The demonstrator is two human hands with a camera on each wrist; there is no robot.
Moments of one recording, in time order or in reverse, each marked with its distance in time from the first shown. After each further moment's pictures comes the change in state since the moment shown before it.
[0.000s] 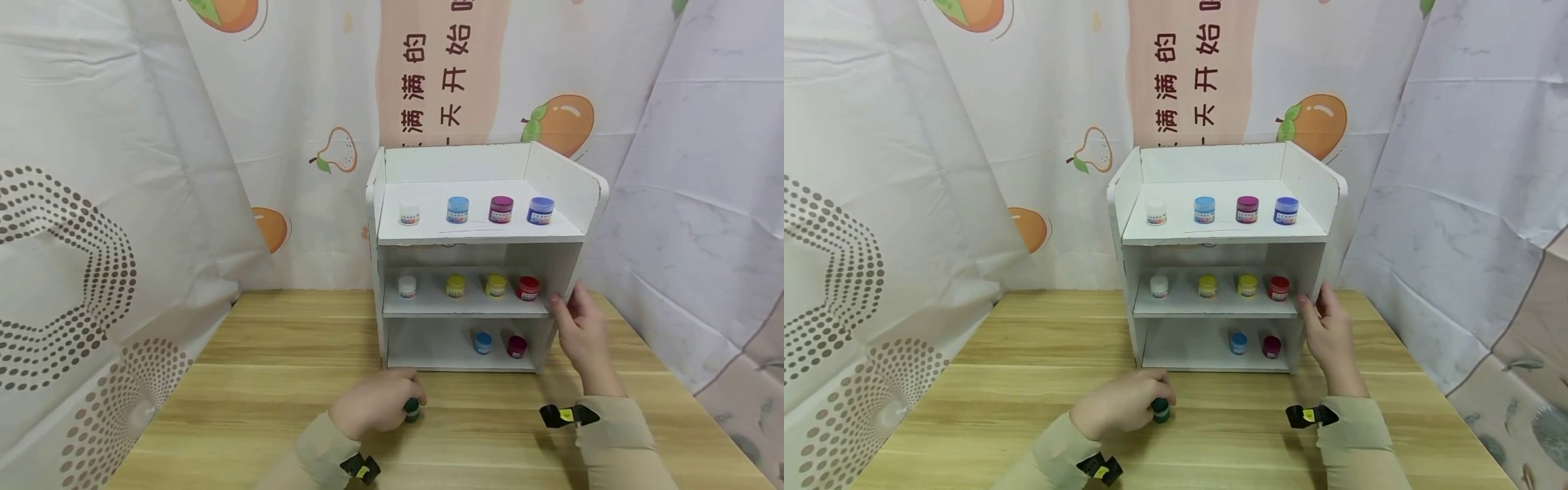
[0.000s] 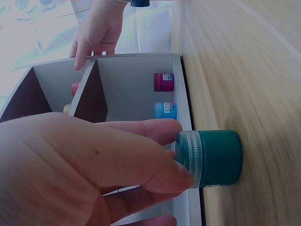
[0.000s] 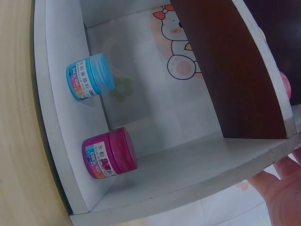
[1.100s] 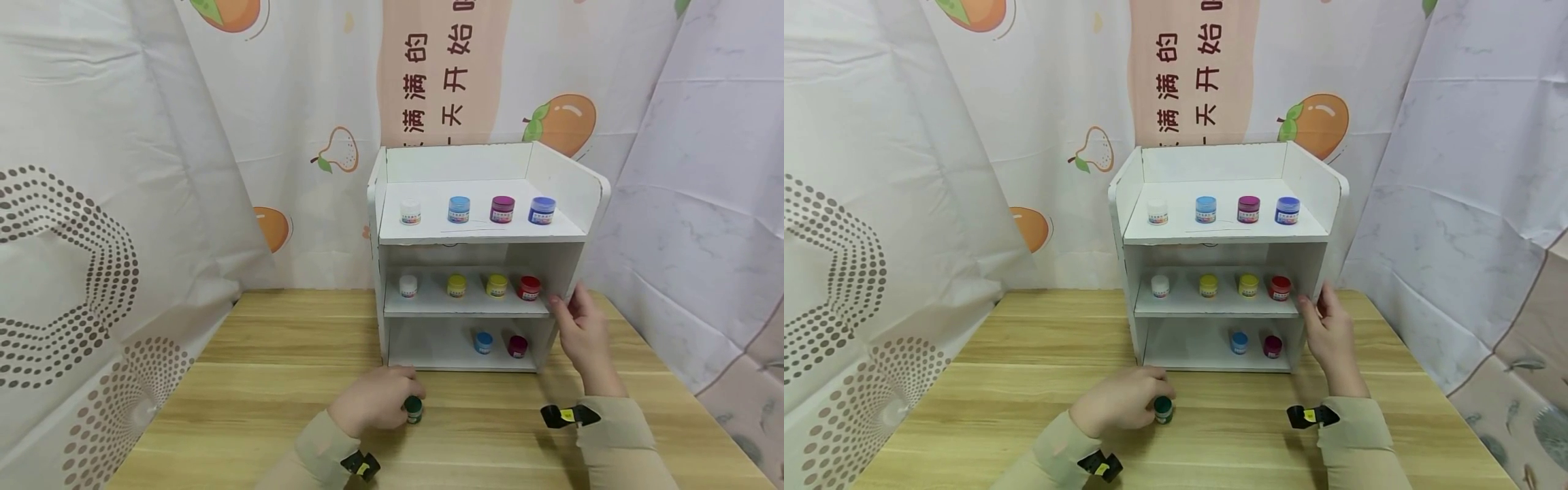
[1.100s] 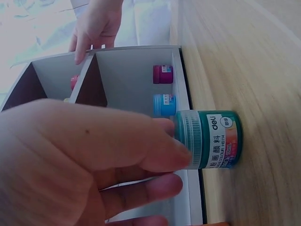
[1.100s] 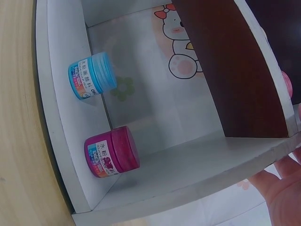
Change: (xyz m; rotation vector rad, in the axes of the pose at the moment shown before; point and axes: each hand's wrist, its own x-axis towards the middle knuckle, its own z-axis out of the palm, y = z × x) left_hand -0.001 -0.002 -0.003 0.124 0.031 0.053; right_hand -0.001 0.000 0.000 -0.039 -0.019 0.008
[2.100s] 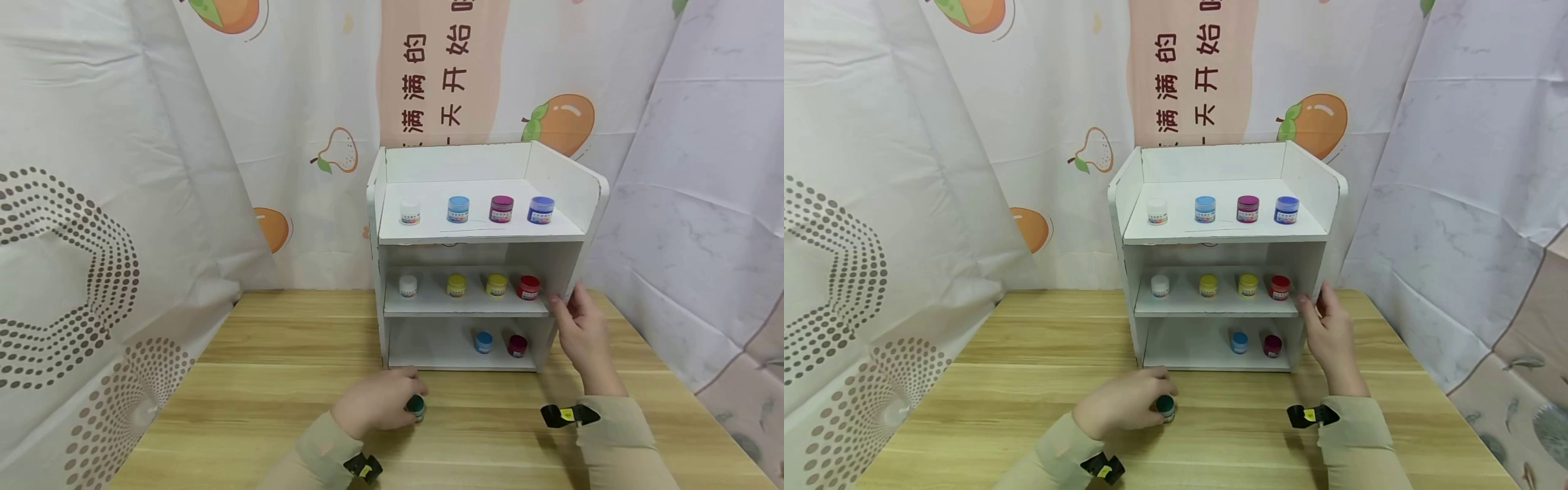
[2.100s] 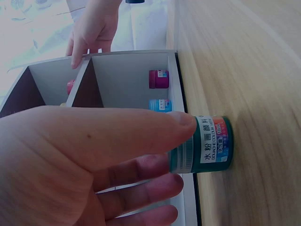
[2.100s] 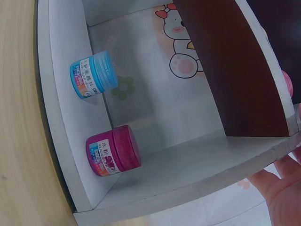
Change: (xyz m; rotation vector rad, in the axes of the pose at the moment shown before) left_hand 0.003 0.002 0.005 -0.058 -0.030 -0.035; right_hand -0.001 -0.001 -0.002 0.005 -0.022 -0.009
